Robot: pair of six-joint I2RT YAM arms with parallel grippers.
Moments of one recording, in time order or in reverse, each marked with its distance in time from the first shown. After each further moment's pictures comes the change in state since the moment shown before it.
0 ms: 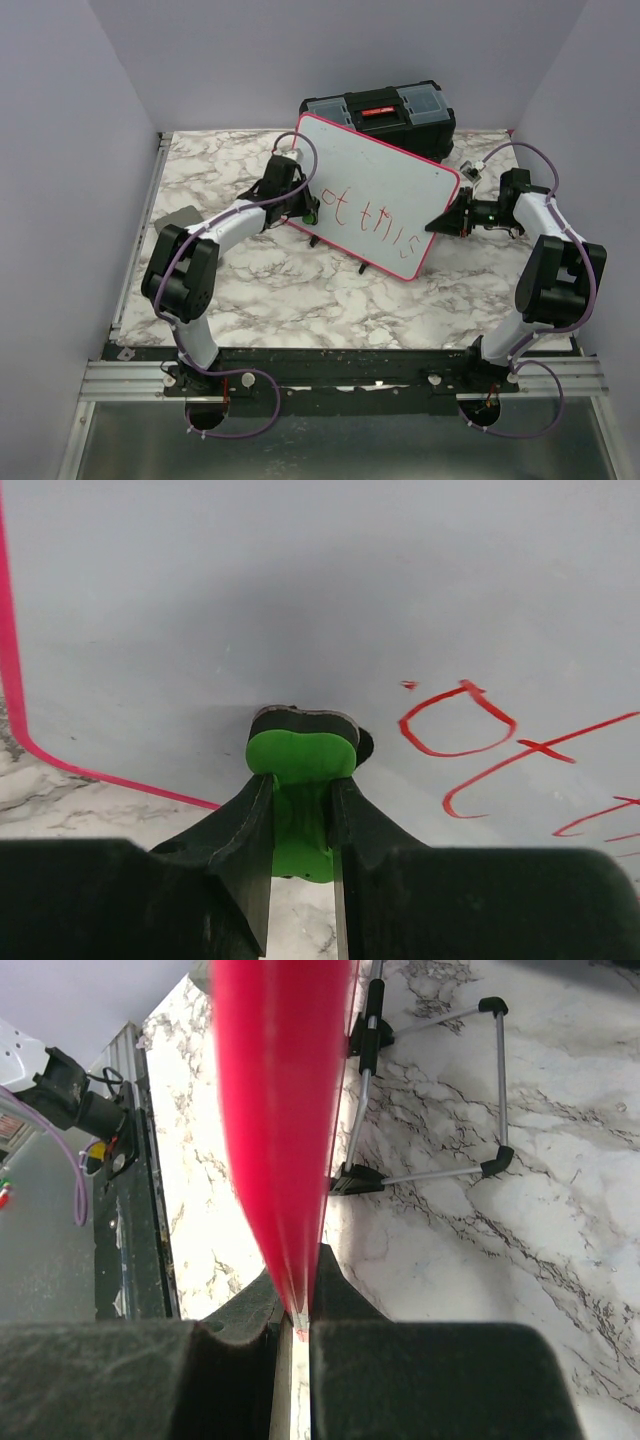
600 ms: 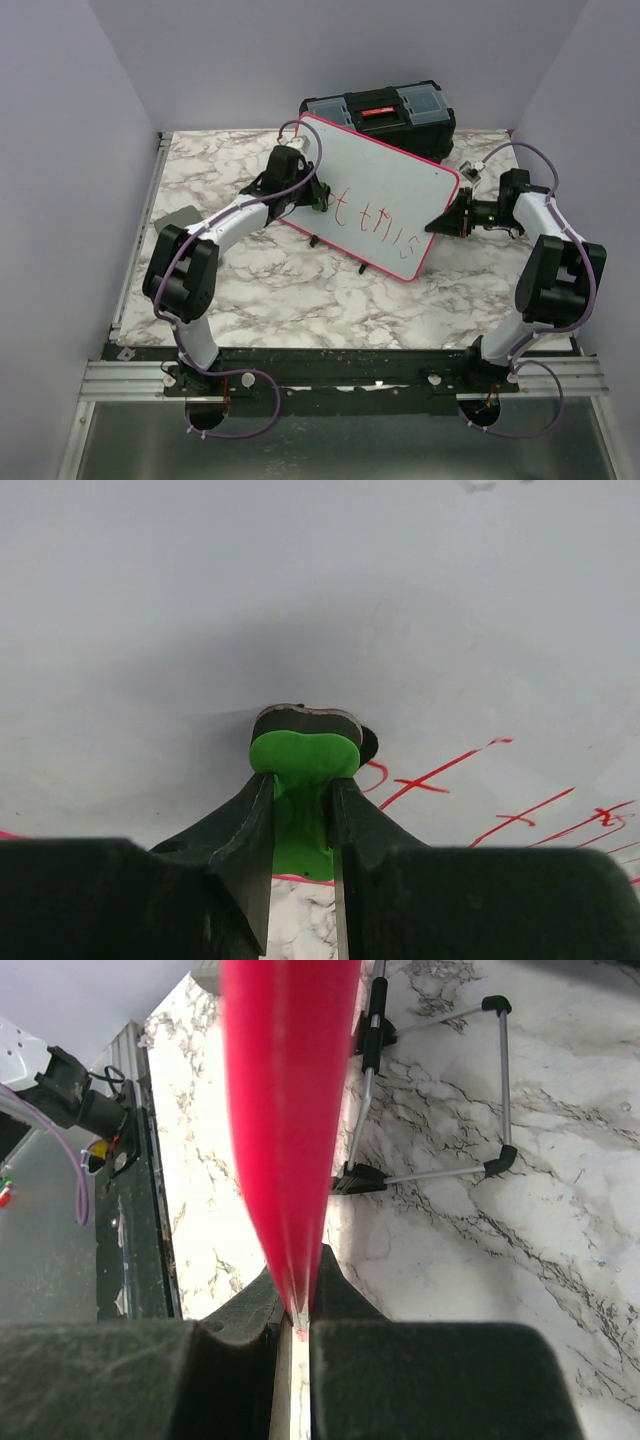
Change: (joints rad) left arm -0.026 0.018 0.126 0.009 0.033 0.002; right arm 0.000 0.000 0.001 -0.014 0.000 -0.011
